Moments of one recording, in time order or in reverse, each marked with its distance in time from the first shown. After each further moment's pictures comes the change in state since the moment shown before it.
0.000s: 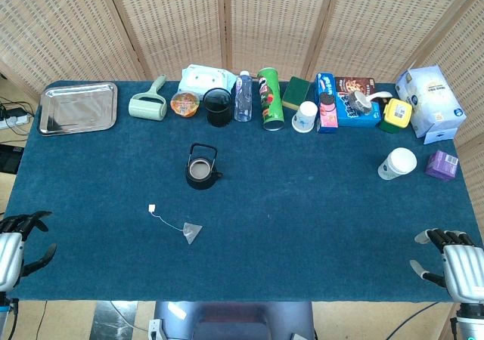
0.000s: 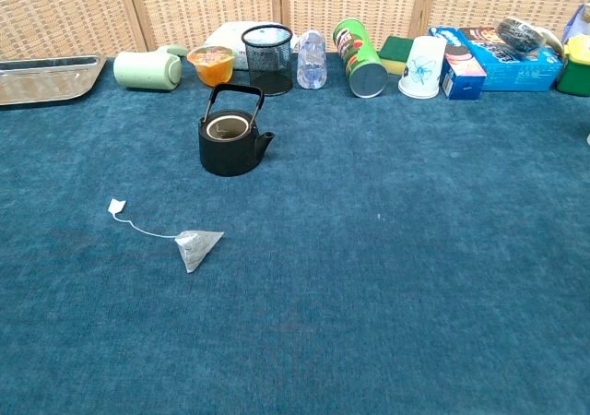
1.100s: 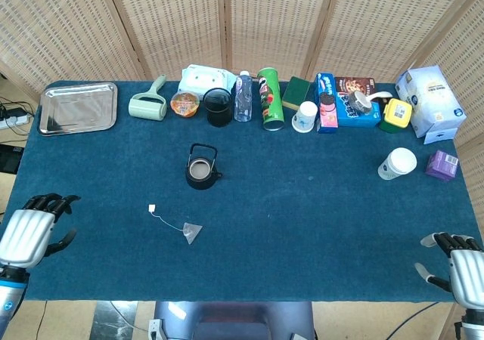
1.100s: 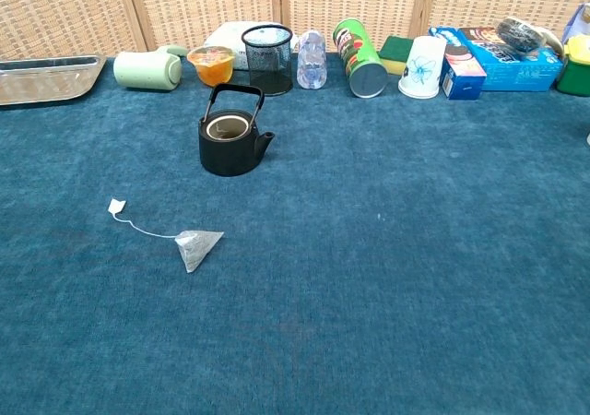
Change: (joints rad) left arm -0.157 0.074 -0.039 -0.022 0.065 -0.166 0.131; right arm -0.028 0.004 -0.006 0.002 -0.003 0.042 0.012
